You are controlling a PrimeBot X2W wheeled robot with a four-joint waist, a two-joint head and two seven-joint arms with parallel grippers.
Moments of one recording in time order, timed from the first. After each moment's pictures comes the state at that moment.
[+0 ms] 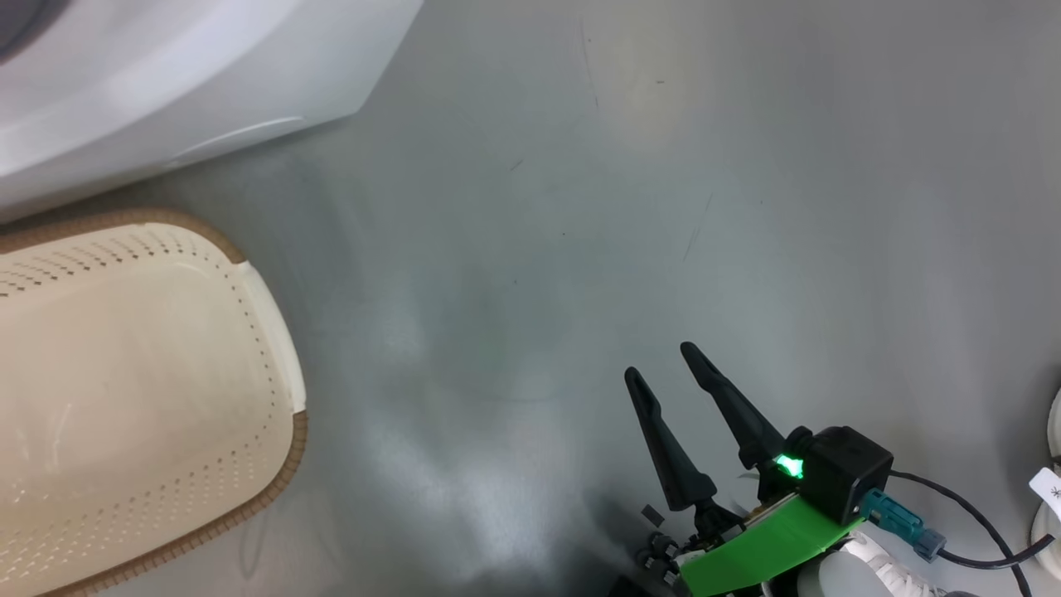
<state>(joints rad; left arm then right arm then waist) -1.54 0.47 -0.22 1.10 -0.19 0.05 -0.16 -0.14 -0.04 0.30 0.05 0.32 0.13 -0.26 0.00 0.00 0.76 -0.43</state>
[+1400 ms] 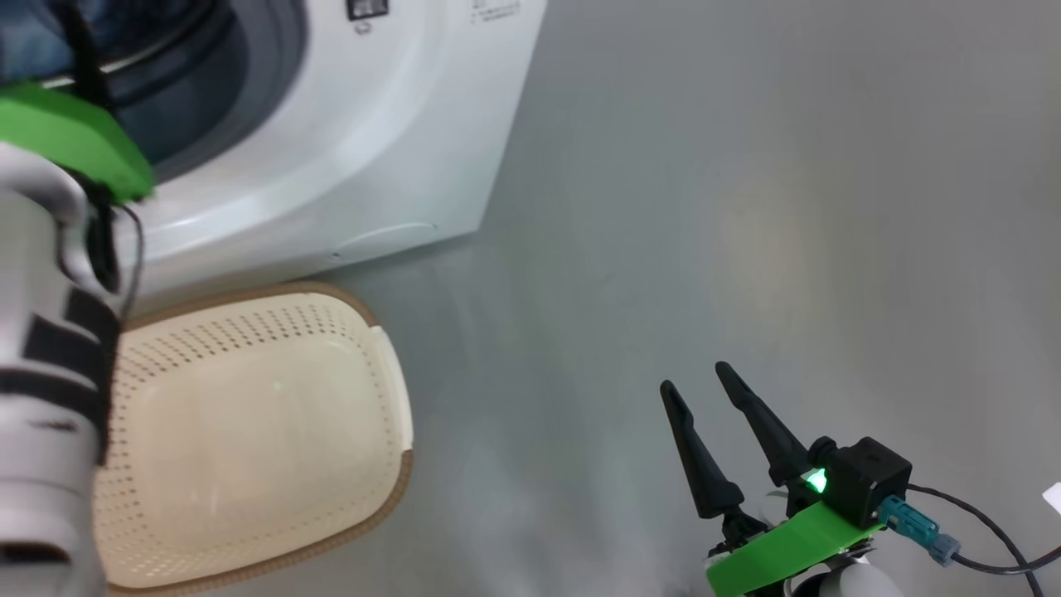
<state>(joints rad) -1.16 0.21 -0.18 1.11 -0.34 0.05 -0.26 -0.12 -0.04 0.24 0.11 0.31 0.13 -0.26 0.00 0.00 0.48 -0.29</state>
